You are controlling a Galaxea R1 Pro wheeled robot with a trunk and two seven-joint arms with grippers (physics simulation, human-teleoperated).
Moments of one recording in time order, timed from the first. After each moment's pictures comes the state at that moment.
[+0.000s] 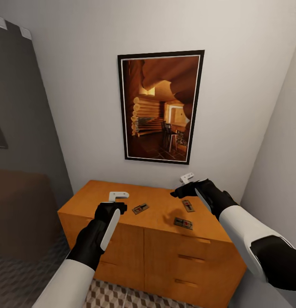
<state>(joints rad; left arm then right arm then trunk) -0.65 -0.17 -0.17 -1.15 0.15 0.84 0.47 -1.08 -0.05 0.33 -0.50 0.05 0.51 0.39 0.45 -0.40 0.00</state>
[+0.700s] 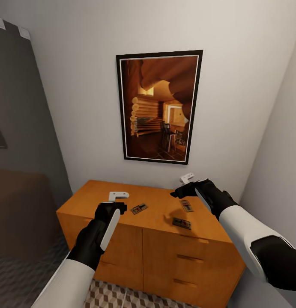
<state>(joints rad) -0.65 -0.17 -0.17 -1.15 0.15 0.84 0.47 -1.08 -0.05 0.33 -0.50 0.05 0.51 0.39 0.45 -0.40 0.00</state>
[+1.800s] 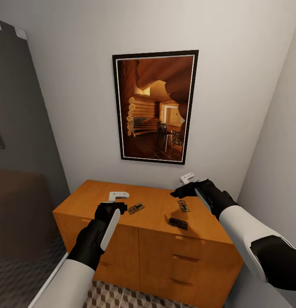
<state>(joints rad) -0.65 -0.17 -0.17 -1.15 0.15 0.84 0.47 -1.08 -0.05 0.33 -0.50 0.05 0.51 0.39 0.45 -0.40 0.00</state>
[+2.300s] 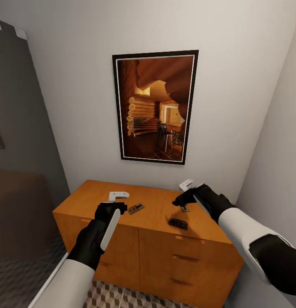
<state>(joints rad) -0.65 -0.17 -0.17 -1.15 0.15 0.84 0.47 -1.08 -0.06 0.47 -0.43 0.05 0.51 0.39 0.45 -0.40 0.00</state>
